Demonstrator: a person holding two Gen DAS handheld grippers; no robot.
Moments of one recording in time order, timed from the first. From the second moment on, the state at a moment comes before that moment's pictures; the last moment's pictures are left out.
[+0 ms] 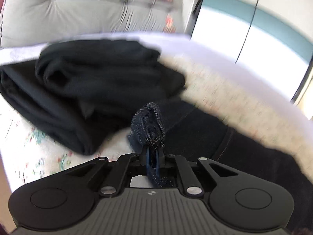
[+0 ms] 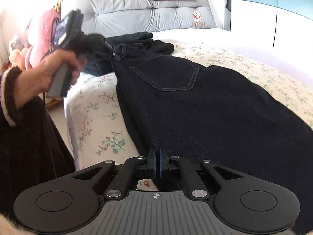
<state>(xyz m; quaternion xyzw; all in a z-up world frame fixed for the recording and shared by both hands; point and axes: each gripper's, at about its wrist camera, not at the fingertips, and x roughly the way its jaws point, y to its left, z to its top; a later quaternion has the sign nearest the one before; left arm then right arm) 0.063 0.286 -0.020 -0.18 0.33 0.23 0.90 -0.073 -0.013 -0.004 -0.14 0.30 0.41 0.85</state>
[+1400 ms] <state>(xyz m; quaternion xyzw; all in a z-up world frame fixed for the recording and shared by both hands) 0.168 0.110 -0.014 -0.11 0.37 -0.09 0.92 0.146 -0.064 0.032 -0.09 0.32 0.28 0.90</state>
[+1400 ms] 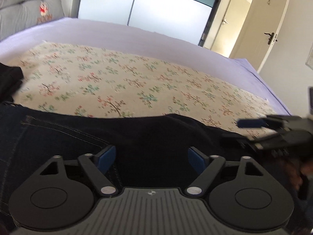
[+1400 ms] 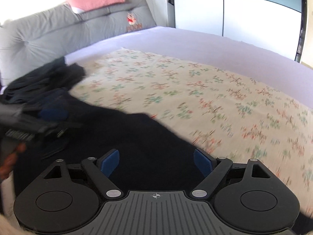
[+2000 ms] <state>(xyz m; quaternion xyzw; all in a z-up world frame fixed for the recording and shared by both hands) 0.180 0.120 -0.026 -0.12 0.43 -0.10 0.89 0.206 -0.053 0.012 0.01 0.37 0.32 0.87</state>
